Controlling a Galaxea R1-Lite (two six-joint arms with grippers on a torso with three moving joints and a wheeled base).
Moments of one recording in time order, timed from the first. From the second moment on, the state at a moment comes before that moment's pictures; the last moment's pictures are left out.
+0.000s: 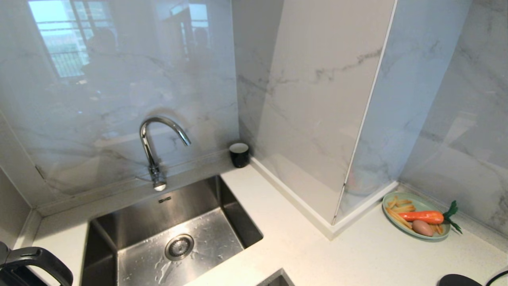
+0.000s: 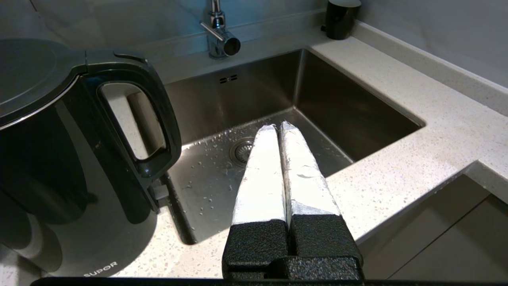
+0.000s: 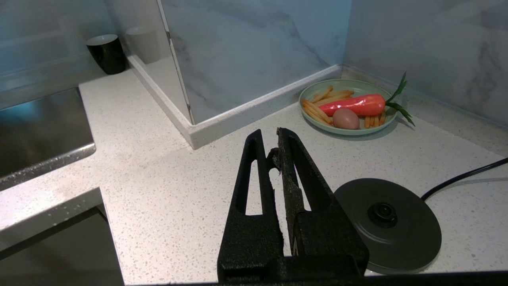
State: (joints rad) left arm 0.00 0.00 -0.05 0.12 0.01 -0.03; right arm 0.00 0.00 0.00 0.00 -0.01 0.04
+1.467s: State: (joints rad) left arm 0.00 0.00 -0.05 0.12 0.01 -0.03; right arm 0.00 0.00 0.00 0.00 -0.01 0.04
